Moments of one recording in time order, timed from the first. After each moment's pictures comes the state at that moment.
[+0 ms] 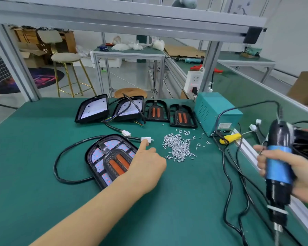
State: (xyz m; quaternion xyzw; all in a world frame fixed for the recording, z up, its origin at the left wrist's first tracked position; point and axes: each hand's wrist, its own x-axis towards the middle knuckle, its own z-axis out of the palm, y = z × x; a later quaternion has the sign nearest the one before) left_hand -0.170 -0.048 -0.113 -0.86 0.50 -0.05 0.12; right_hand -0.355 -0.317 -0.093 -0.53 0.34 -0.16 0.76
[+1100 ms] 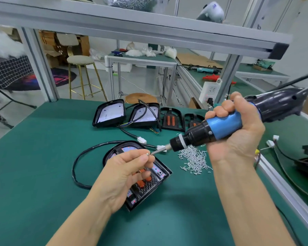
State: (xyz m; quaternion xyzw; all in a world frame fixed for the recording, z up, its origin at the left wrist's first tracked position) left_hand -0.160 0.038 -0.096 -0.51 0.06 0.27 -0.82; right_hand -0.210 -0.139 -0.014 -0.30 -0.03 -0.39 0.87
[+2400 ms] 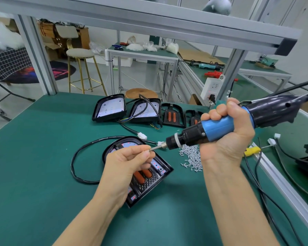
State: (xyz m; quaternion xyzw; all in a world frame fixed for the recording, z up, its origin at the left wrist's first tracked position) left_hand -0.158 0.030 -0.113 -0.58 0.09 0.14 -0.80; right_hand -0.198 -0.128 -0.032 -0.29 -0.01 -0.42 0.86
